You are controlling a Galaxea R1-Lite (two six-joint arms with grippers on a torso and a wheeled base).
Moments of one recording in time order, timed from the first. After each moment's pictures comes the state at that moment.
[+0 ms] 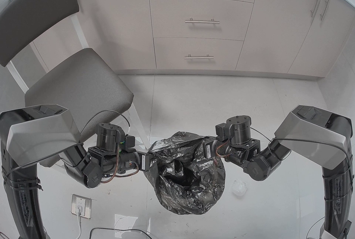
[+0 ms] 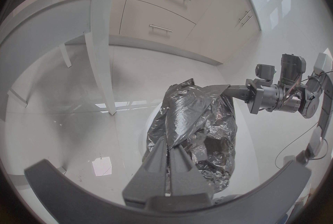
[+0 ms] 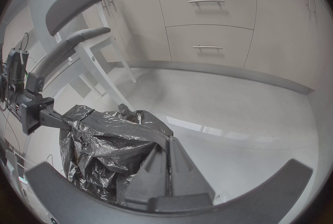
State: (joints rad) left arm -0.38 2.26 -0.76 -0.93 -0.28 -0.17; right arm 0.54 2.38 -1.05 -0.94 -0.11 0.04
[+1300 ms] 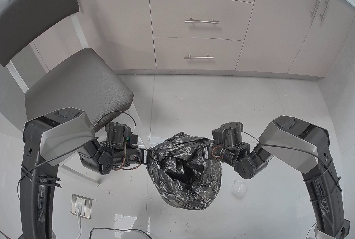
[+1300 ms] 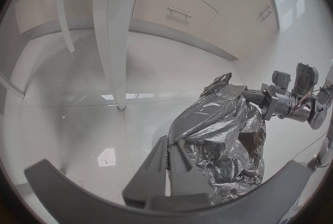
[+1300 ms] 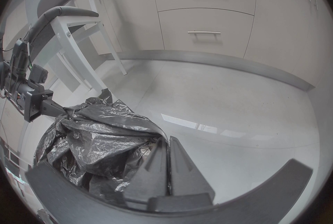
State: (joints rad) left arm -0.31 2.49 -1.09 -0.74 -0.28 -0.16; right arm 0.48 2.61 -1.27 -0.92 -0.10 0.01
